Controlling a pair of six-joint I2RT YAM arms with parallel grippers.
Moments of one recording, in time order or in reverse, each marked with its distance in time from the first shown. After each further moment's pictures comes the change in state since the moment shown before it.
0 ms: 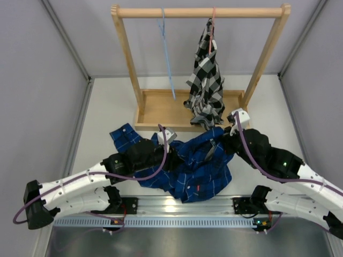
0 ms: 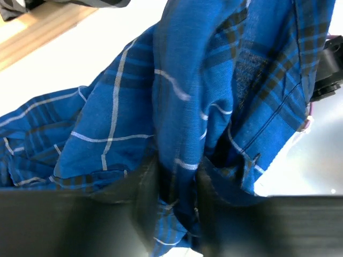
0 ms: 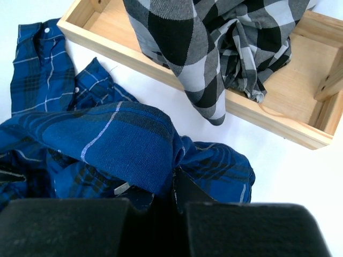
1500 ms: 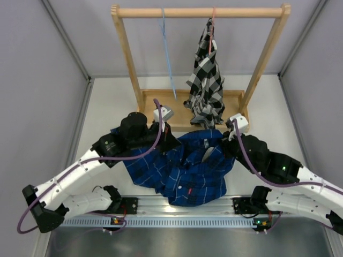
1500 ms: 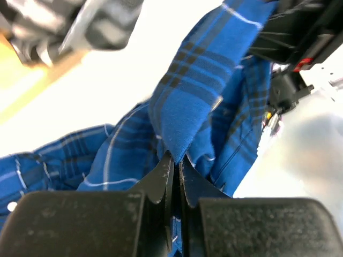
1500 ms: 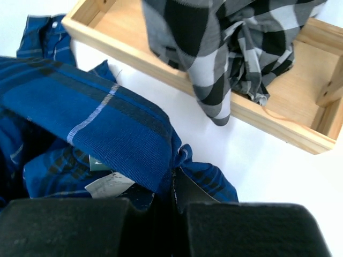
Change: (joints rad) left arm 0.246 0.114 0.333 -0.254 0.324 0.095; right arm 0.091 -0.049 -0.074 0.046 0.073 -0.014
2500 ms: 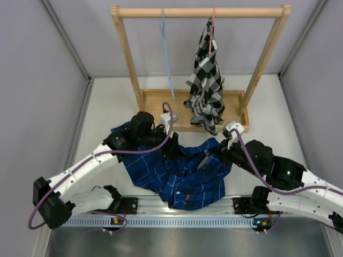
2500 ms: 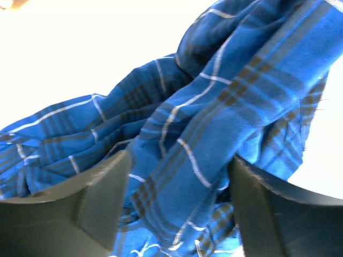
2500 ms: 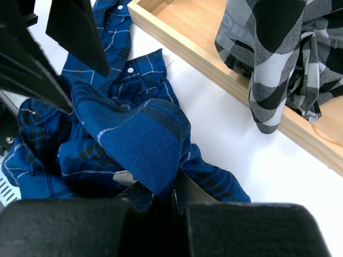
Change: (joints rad) left arm 0.061 0.089 -0.076 0.021 0.157 0.021; right arm 0.047 -0.066 -0.037 0.032 -0.184 -0.065
